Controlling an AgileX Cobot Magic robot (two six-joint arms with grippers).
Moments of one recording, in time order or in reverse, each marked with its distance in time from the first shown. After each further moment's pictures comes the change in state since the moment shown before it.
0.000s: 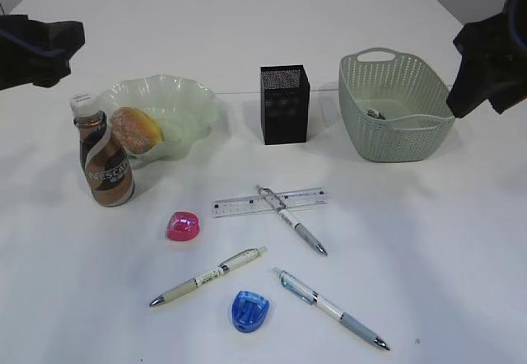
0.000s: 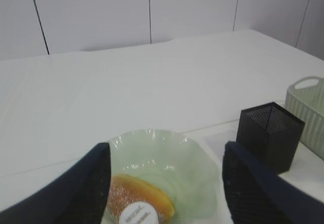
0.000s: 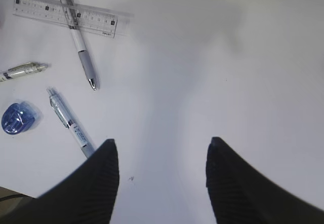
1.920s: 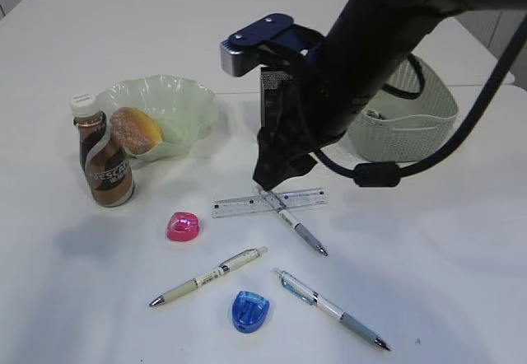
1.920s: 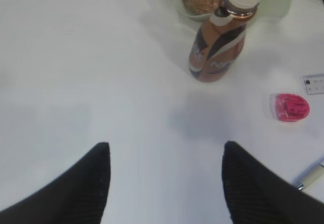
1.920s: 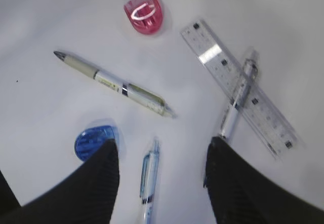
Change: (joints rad) left arm 0.296 -0.285 -0.101 -0.011 1.075 -0.065; right arm 0.416 0.230 0.000 0.123 -0.298 -0.400
